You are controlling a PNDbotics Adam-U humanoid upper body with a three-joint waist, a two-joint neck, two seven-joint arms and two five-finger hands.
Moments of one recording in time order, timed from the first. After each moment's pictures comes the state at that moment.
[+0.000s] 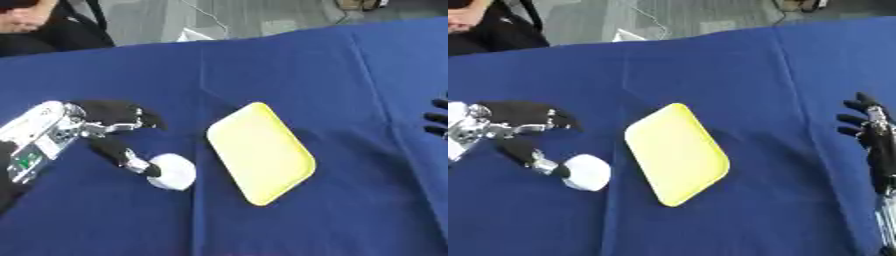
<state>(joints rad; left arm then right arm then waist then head) -0.53 0.81 -0.45 -1.47 -0.66 -0.35 -0.56 -0.17 -0.30 -0.12 -1.72 0.00 0.14 0.08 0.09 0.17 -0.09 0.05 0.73</state>
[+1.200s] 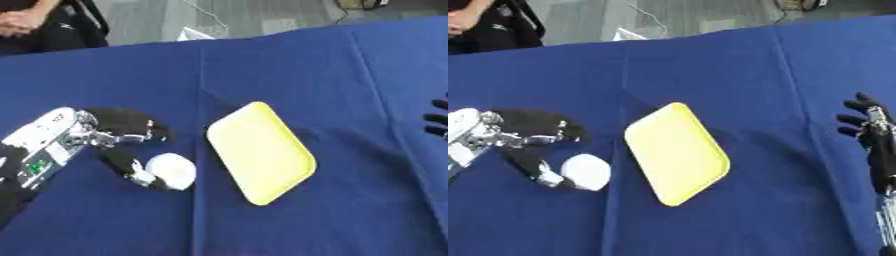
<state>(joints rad) -0.53 0.80 -0.48 -1.49 -0.70 -0.38 -0.57 -0.17 -0.30 -0.12 -1.72 0.00 0.14 0.08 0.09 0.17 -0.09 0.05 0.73</state>
